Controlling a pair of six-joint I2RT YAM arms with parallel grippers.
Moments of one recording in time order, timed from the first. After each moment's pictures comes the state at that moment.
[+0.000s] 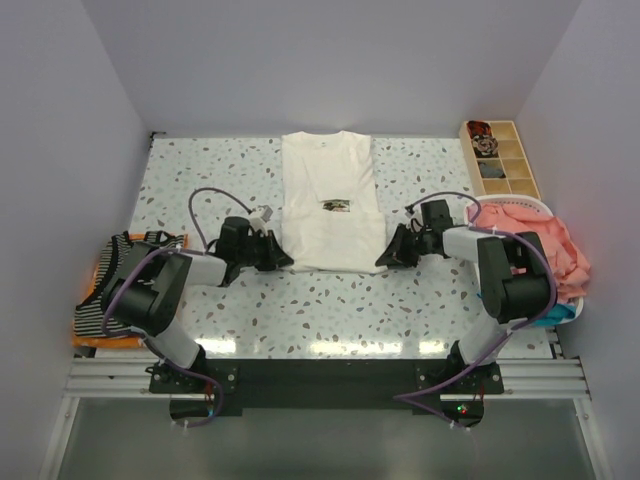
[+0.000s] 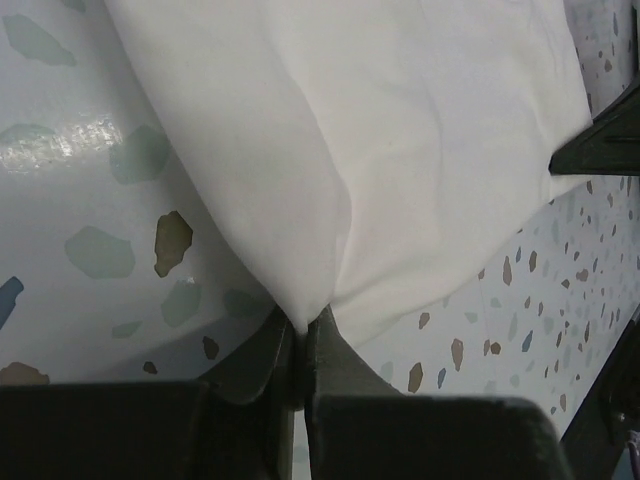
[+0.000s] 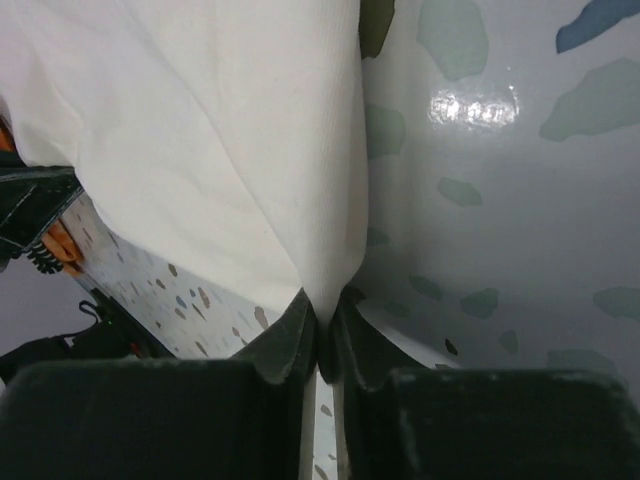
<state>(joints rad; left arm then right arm) -0.33 1.65 0.53 0.44 0.46 -0.49 0.15 1.72 0.81 -0.18 -0.59 0.53</state>
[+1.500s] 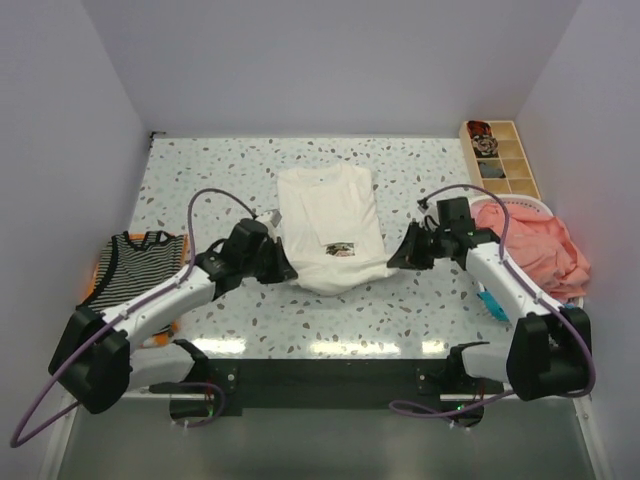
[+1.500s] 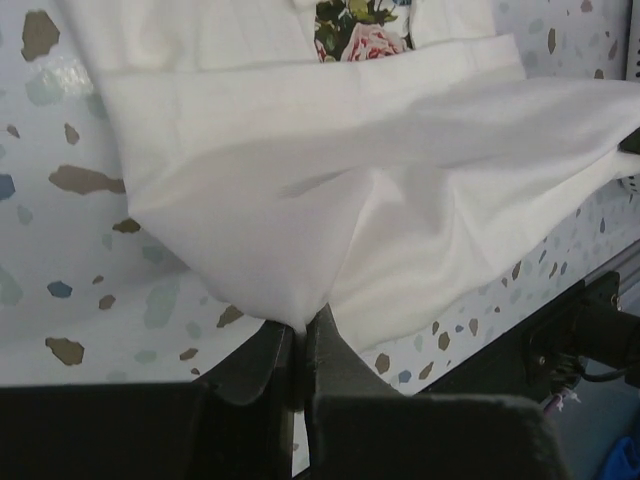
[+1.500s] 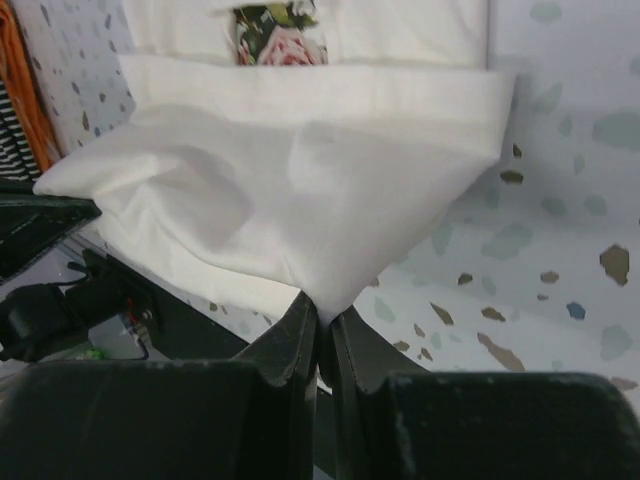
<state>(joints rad) -0.60 1.16 0.65 -0.27 0.18 -0.68 0.17 1.24 0.78 -0.56 -0.51 0.46</state>
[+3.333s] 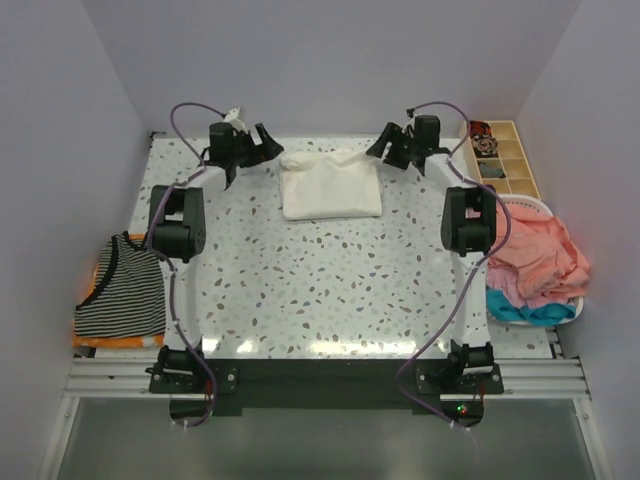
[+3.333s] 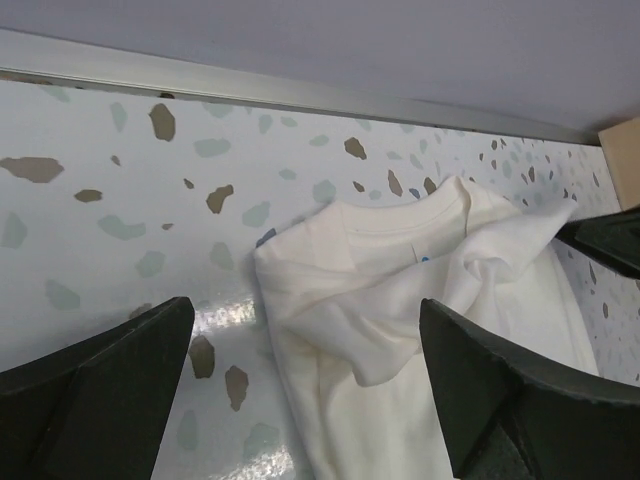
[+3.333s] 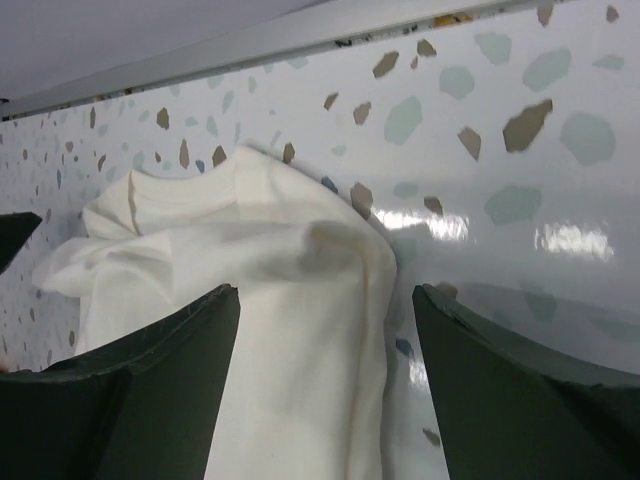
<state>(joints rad) -0.10 2.38 1.76 0.22 0.40 -0.49 0.09 2.56 2.16 -0.16 -0.43 0.52</state>
